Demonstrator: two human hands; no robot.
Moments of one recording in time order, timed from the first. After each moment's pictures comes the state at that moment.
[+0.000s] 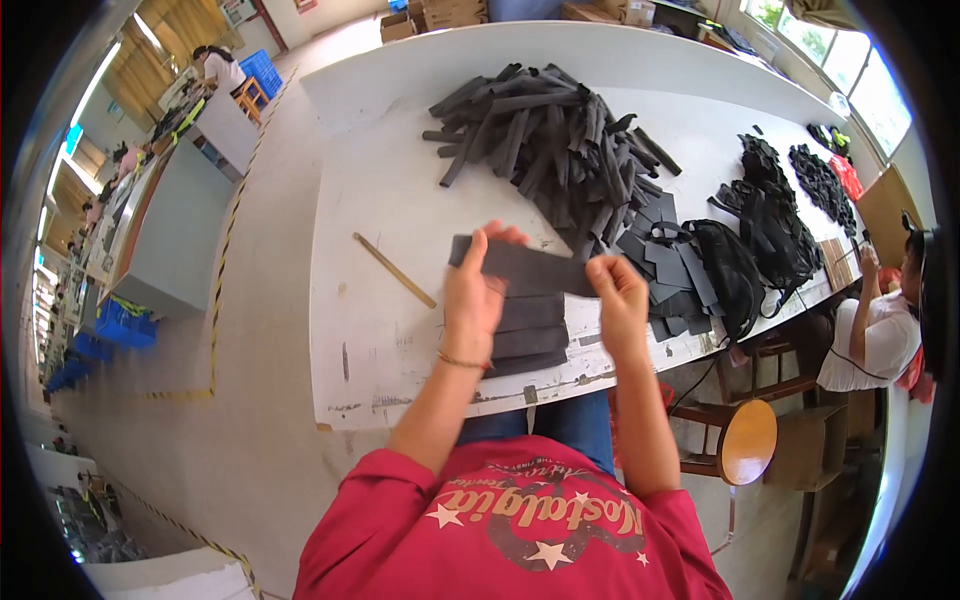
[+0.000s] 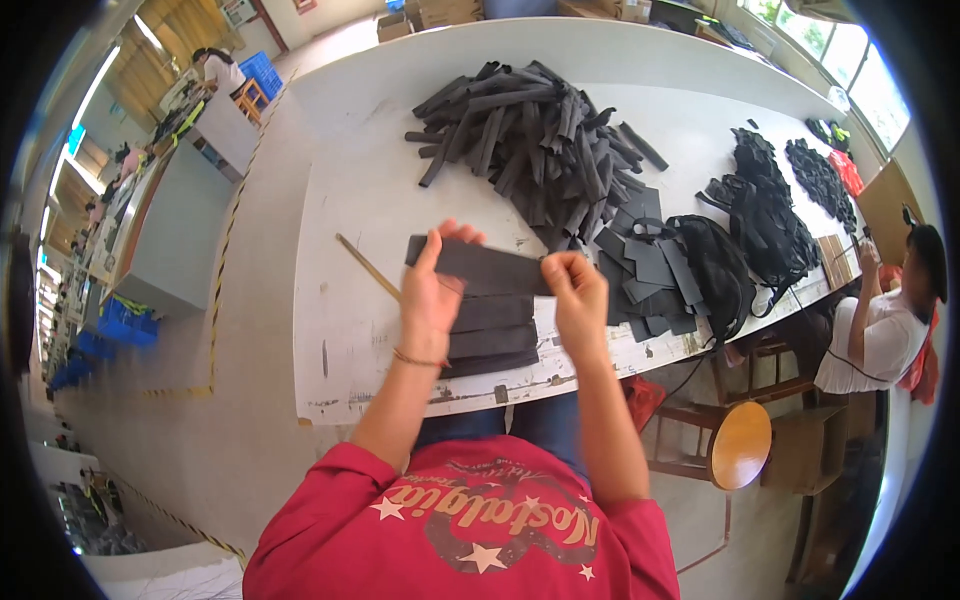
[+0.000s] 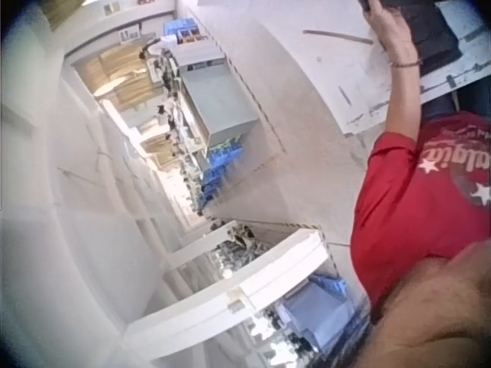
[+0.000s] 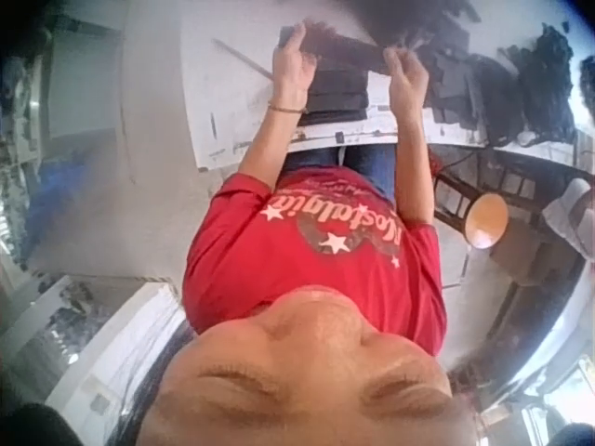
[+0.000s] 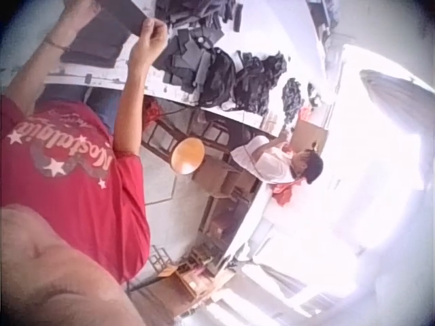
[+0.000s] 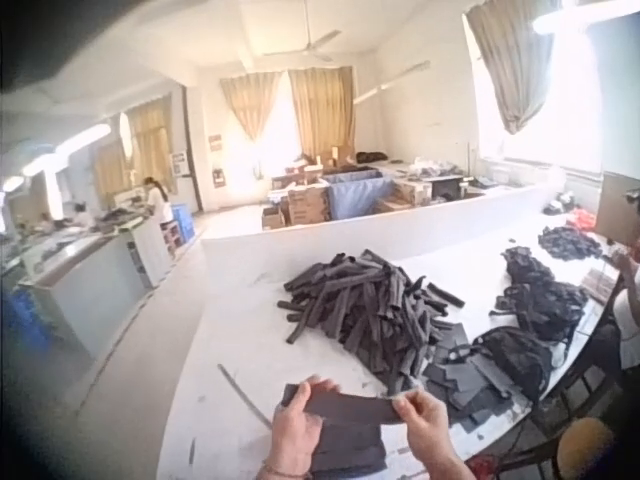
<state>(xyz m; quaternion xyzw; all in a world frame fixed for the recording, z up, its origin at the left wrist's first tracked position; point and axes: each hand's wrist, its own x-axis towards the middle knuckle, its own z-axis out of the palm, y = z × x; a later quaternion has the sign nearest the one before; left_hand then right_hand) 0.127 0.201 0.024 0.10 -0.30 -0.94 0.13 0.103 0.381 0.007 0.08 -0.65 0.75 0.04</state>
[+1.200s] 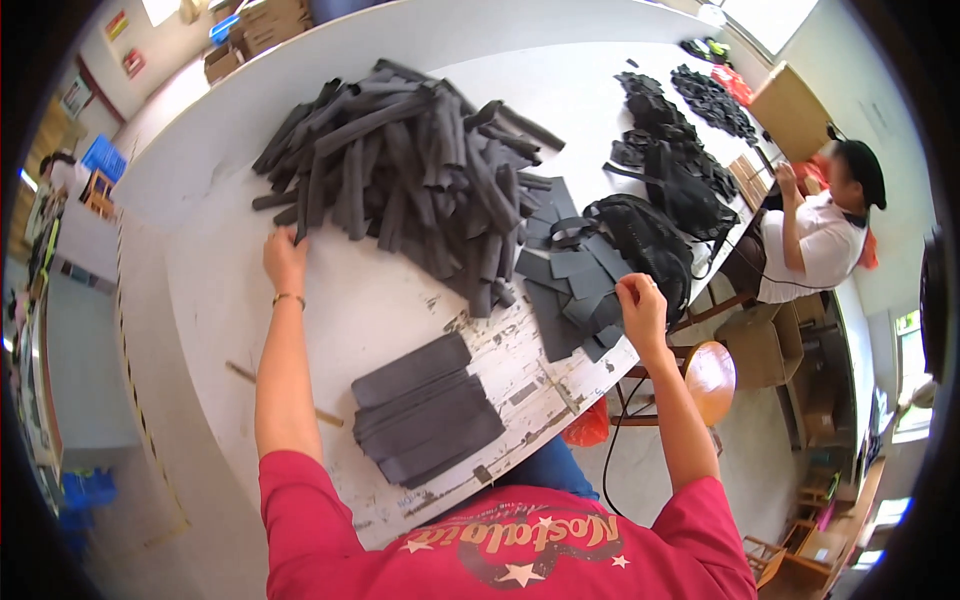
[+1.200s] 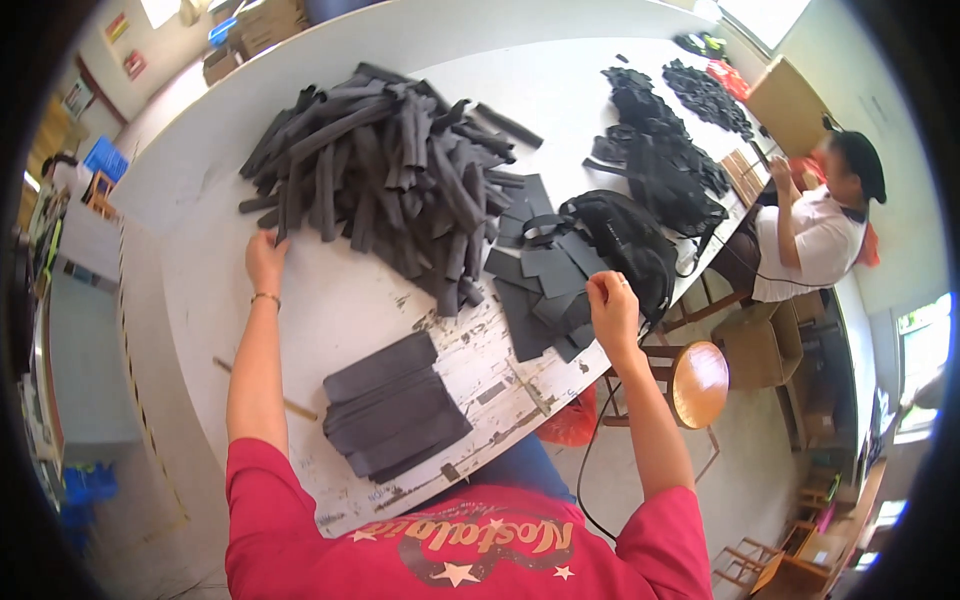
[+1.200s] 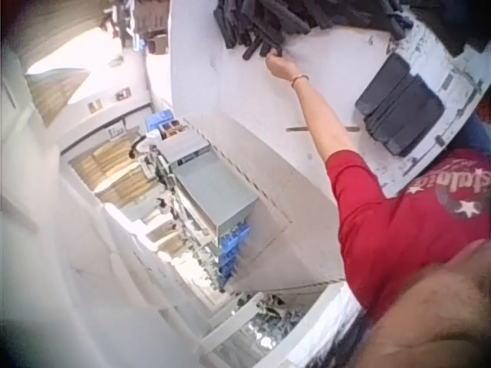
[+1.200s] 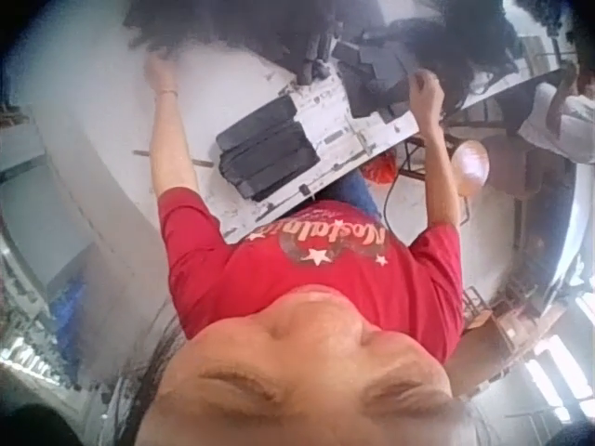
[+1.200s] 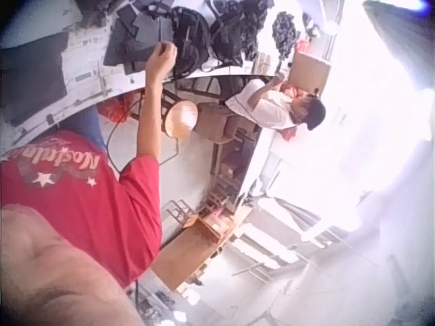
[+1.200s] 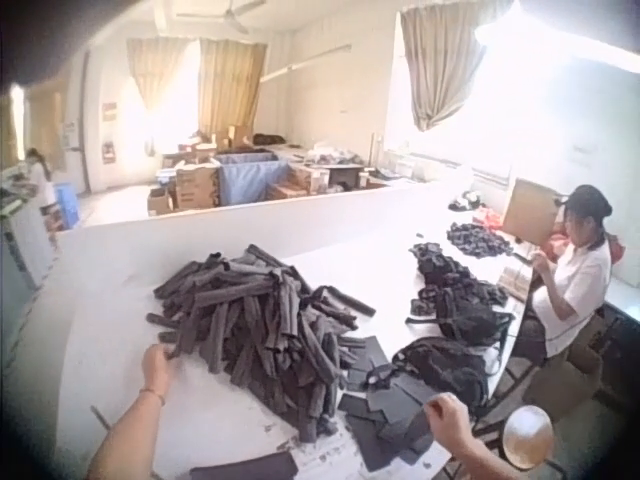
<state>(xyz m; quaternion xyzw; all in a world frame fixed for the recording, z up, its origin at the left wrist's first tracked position) -0.159 0.005 -0.136 0.12 -0.95 -0.21 0.21 0.020 0.557 -0.061 -0.03 -0.92 0.31 0.22</state>
